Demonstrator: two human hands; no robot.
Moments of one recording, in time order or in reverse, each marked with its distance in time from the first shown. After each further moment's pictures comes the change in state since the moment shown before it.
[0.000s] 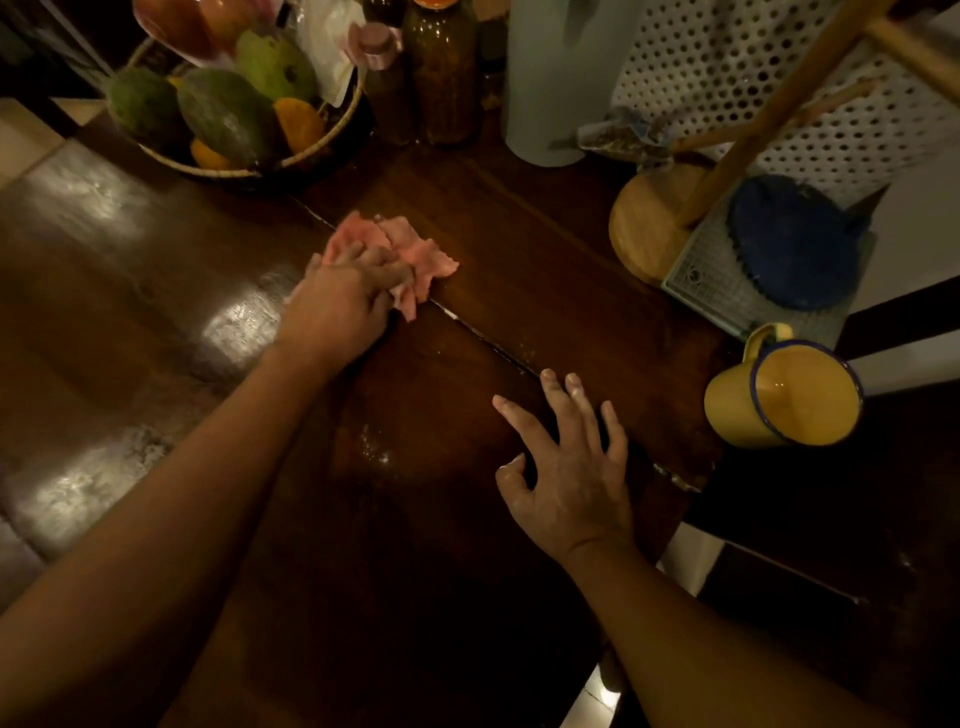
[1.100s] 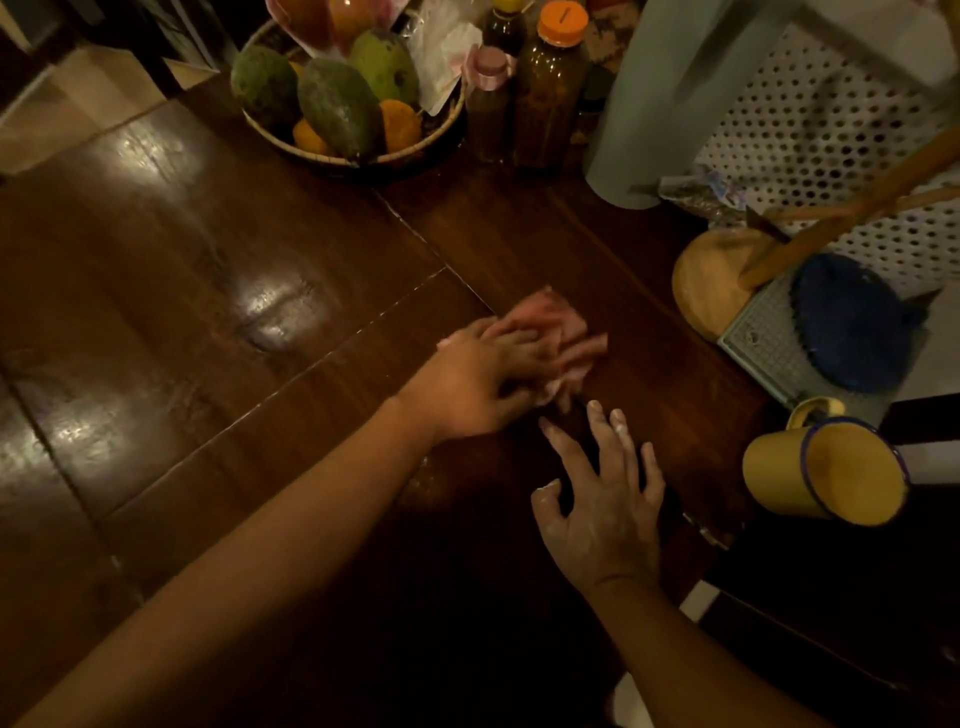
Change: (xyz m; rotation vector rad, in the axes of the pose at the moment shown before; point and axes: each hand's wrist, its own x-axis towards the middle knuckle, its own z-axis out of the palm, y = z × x) left_hand -0.037 0.054 0.032 -0.230 -0.060 0.341; right_hand -0.001 0.000 0.003 -0.046 0.056 -0.013
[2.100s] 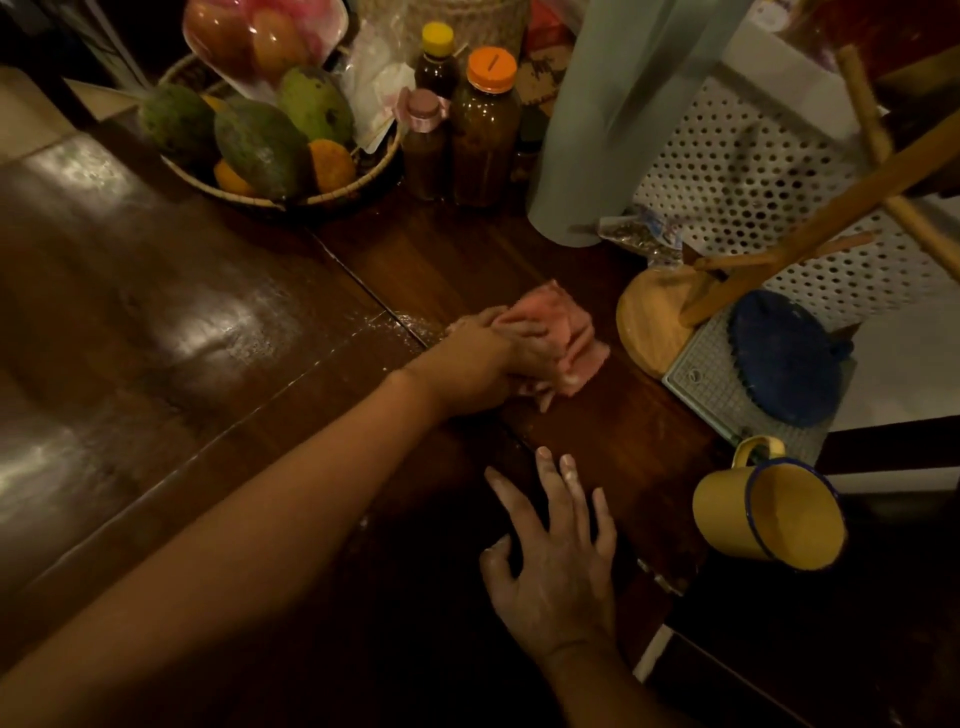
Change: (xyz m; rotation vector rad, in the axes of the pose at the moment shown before) left_hand 0.102 -0.012 0.000 0.070 -0.102 0.206; right_hand 0.002 0.004 -0.004 -0.007 -0.082 0.018
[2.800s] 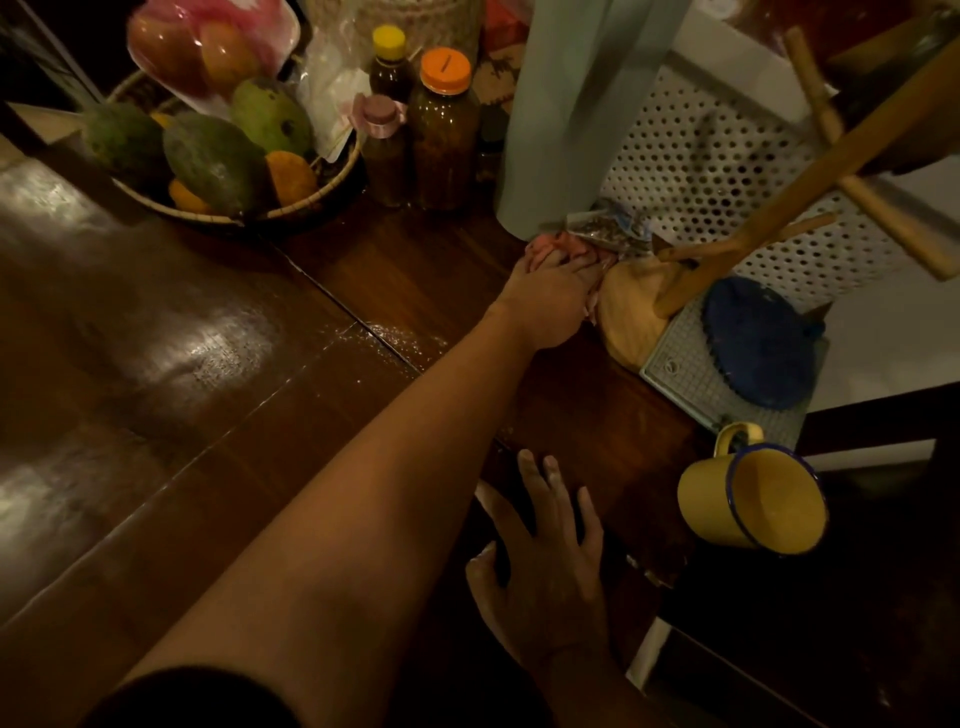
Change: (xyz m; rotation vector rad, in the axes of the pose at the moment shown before) left_hand 0.119 0.018 0.003 0.152 0.034 -0.276; right_hand -0.003 -0.002 -0.001 0.088 0.058 -0.032
